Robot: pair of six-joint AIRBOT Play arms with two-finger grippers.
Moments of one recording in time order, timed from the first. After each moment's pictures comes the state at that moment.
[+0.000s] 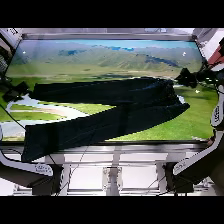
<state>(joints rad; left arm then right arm) 0.49 -1.63 1.51 1.51 -1.18 -1.69 -0.46 -1.89 1.79 -1.00 1.25 1.49</state>
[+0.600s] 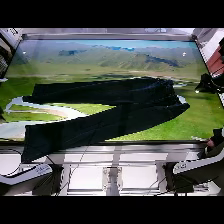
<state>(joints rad) 0.84 -1.25 1.19 1.53 -1.44 -1.40 -0.55 -1.66 1.75 -1.28 1.60 1.40</state>
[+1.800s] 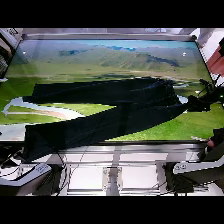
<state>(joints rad) 1.02 -1.16 0.73 1.72 -1.49 -1.30 -0.55 -1.58 1.33 -1.28 1.50 1.21</state>
